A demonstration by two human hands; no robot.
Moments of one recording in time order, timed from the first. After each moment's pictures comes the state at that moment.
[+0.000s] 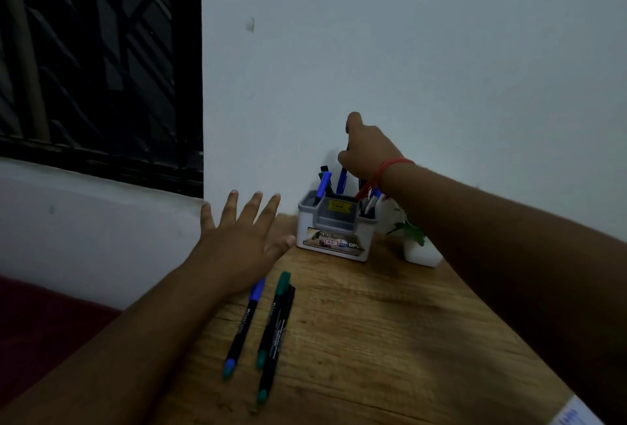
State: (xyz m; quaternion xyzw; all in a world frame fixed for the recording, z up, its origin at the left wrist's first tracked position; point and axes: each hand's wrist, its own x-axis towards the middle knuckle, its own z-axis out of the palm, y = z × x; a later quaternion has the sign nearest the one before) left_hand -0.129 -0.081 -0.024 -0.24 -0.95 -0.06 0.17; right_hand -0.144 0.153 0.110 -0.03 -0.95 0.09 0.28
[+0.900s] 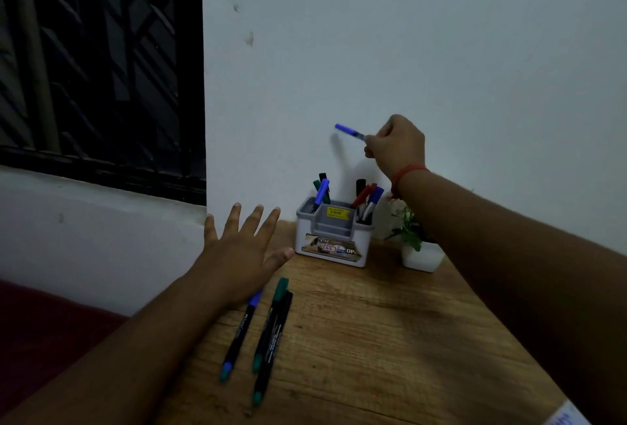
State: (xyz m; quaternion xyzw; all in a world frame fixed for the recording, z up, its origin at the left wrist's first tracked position) left_hand -0.132 -0.078 -0.032 -0.25 -0.95 -0.05 0.16; right_hand -0.131 0.187 0.115 -0.09 -0.81 0.37 0.44
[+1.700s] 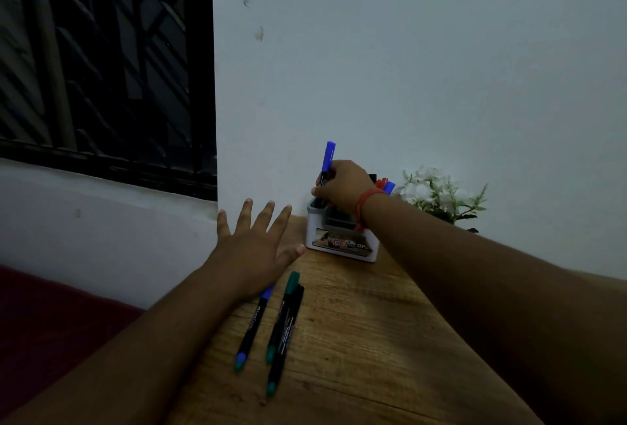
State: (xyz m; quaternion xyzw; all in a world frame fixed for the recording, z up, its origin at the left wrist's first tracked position) left_hand -0.131 -0.077 -0.034 -0.25 -0.95 -0.04 0.16; right_hand -0.140 0.114 0.062 -0.03 -0.93 0.30 0.20
